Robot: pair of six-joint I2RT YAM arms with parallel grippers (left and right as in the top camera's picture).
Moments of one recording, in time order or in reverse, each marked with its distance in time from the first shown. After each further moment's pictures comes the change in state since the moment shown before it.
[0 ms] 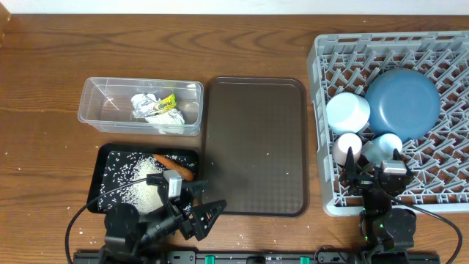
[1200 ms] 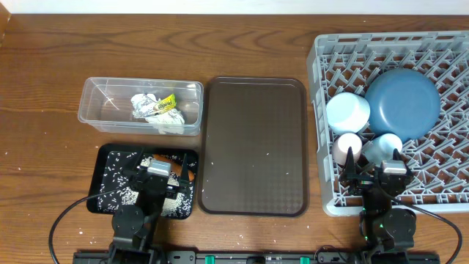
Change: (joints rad) left arm -0.004 -0.016 -0.185 0.315 -0.834 0.723; right arm 0.000 0.000 0.000 0.000 0.000 0.000
